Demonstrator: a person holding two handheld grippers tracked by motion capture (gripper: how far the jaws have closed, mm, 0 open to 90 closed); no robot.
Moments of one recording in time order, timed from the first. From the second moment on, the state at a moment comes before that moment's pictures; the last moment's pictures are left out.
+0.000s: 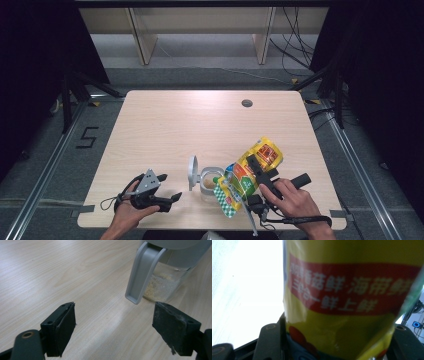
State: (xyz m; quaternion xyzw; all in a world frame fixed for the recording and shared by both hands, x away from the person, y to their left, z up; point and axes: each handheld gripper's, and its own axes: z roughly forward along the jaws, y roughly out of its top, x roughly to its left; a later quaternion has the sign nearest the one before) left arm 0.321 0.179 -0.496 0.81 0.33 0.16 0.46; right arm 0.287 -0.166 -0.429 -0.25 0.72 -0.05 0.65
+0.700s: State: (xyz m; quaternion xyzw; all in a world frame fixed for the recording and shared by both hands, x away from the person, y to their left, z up) left arm 0.323 0.180 -0.496 0.82 0.31 0.17 0.45; right arm 0.291 -0.170 -0.427 -0.25 0.70 -0.05 0.67
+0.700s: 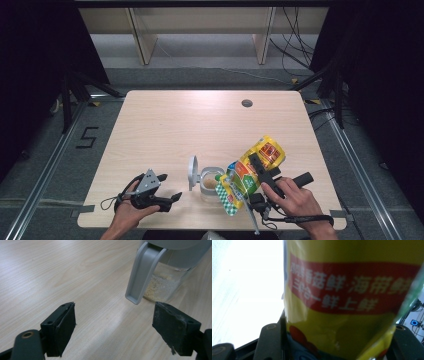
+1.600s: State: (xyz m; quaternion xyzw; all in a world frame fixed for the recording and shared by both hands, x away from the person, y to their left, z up) left arm 0.322 0.178 -0.497 0.82 0.31 0.17 0.45; right arm 0.288 -0.159 -0.430 -0.26 0.71 -0.05 0.65
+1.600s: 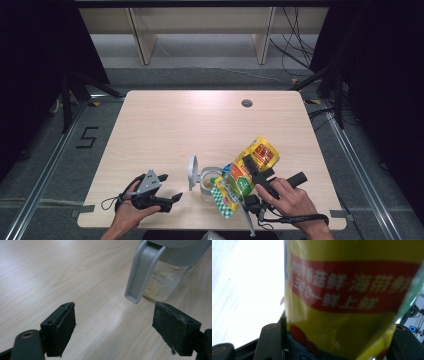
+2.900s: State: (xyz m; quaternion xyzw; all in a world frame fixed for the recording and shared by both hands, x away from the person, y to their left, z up) left arm 0.323 0.179 -0.496 0.82 0.31 0.16 0.45; right arm 0.297 -0.165 -0.428 -0.25 0.72 -0.05 0.65
